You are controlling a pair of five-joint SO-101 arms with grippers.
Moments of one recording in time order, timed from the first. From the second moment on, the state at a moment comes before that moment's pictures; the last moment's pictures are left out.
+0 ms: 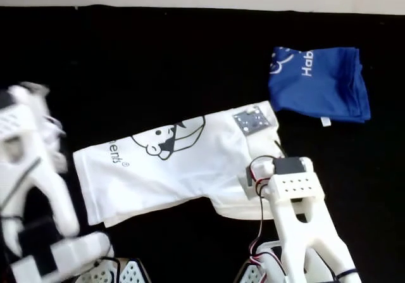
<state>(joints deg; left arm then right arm) -31.6 -13.1 21.3 95.5 -40.0 -13.5 -36.1 60.4 58.1 18.3</state>
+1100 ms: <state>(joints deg) -17.8 22.7 18.3 78.4 -31.7 -12.7 1.1 36.5 45.8 22.5</state>
